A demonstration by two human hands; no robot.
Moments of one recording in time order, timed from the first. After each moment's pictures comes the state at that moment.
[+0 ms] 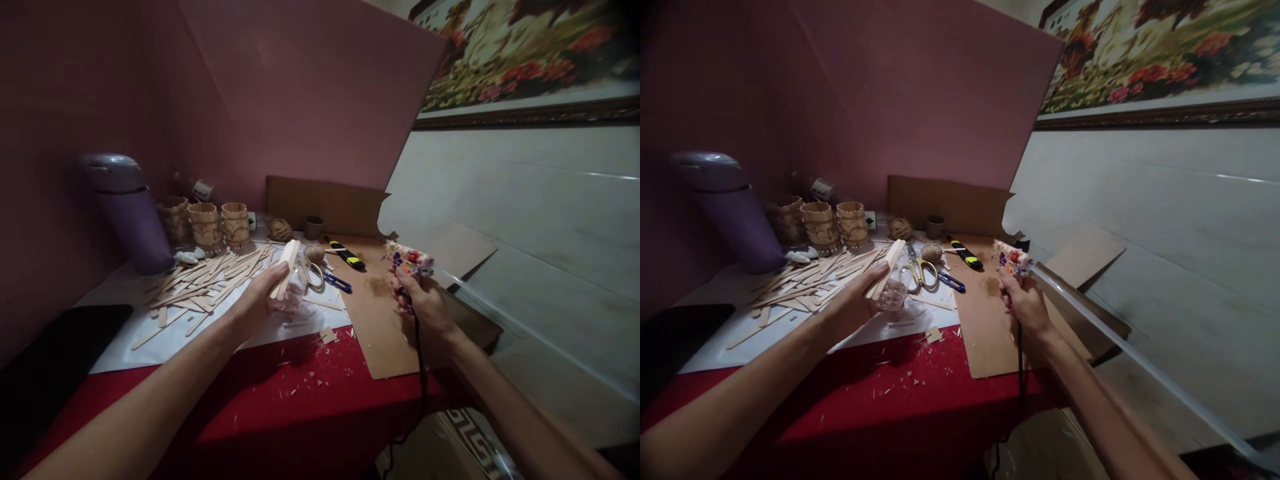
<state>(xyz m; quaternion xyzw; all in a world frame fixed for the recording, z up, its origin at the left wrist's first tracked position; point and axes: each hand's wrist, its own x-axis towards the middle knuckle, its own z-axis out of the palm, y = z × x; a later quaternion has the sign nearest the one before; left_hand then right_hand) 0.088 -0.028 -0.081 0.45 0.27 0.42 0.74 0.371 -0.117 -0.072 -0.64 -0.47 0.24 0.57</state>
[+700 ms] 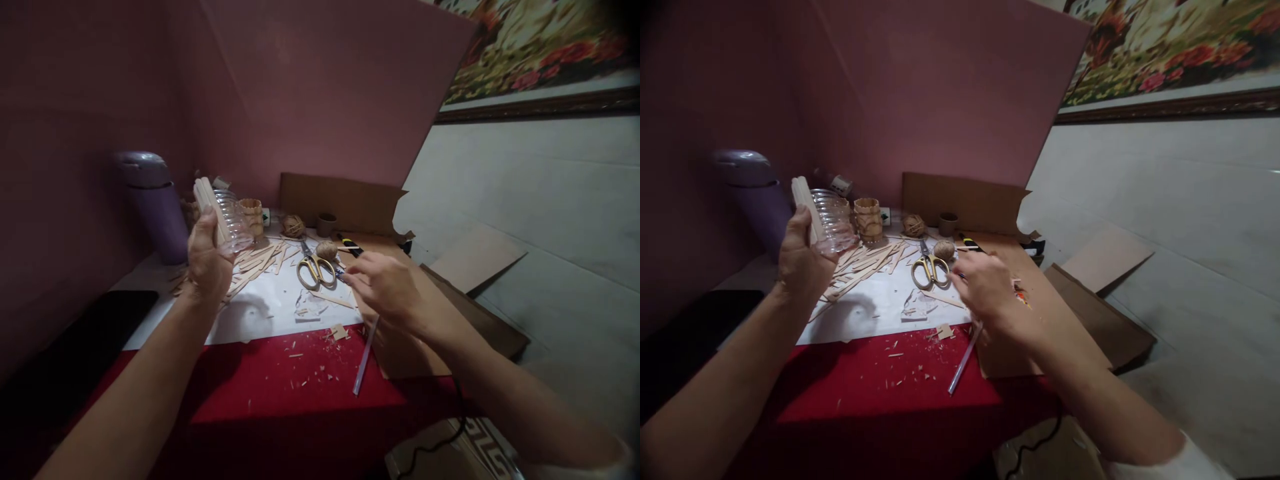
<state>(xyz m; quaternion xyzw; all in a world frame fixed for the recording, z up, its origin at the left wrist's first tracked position) 0.042 0.015 -0.039 0.32 0.18 0.78 0.50 0.309 -0.082 -0.039 -0.60 -0.77 -0.14 0.17</state>
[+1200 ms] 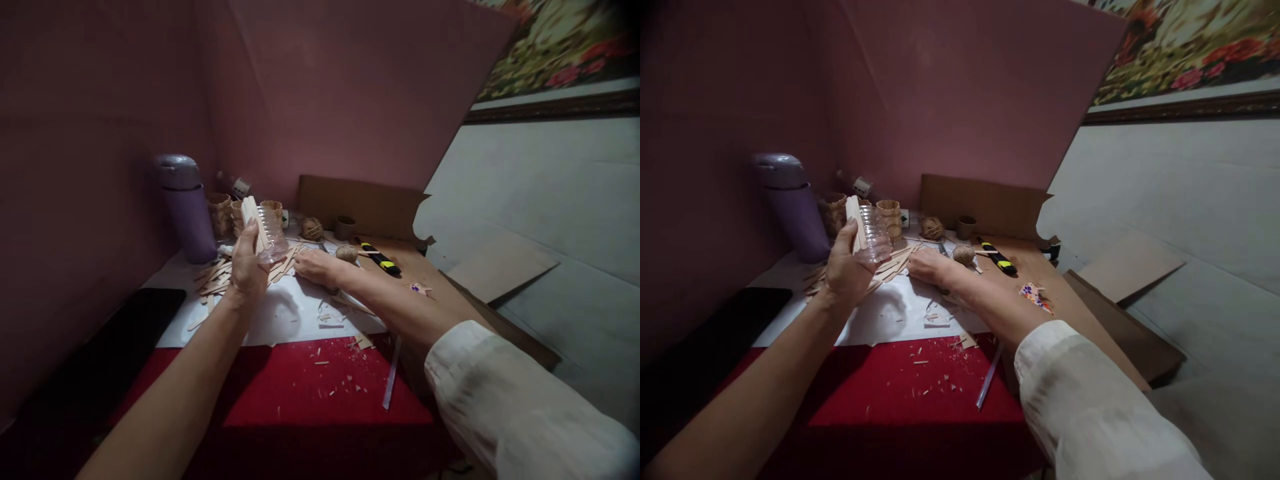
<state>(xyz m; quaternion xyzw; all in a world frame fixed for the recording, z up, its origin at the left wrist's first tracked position) 0.048 0.020 -0.057 0.32 0.21 0.72 0.59 0.198 0.062 -0.073 -0.39 -0.91 -0.11 -0.08</state>
